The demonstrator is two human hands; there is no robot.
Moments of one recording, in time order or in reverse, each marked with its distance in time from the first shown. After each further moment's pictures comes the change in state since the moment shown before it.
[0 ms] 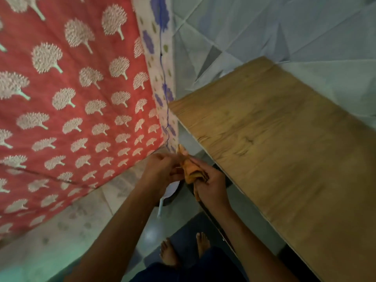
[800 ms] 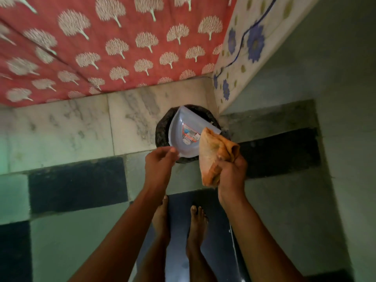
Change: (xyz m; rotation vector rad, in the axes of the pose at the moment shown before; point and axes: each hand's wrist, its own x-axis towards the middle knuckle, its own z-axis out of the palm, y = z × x) left_hand 0.310 -0.367 -0.135 0.040 0.639 -0.126; right_hand 0.119 0.387 0.158 0.181 0.032 0.725
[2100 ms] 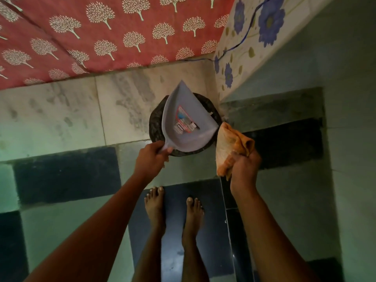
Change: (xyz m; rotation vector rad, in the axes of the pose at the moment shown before) left_hand 0.090 -0.059 -0.002 0.504 -0.226 0.151; right_hand 0.066 0.008 -0.014 -0.084 0.161 0.025
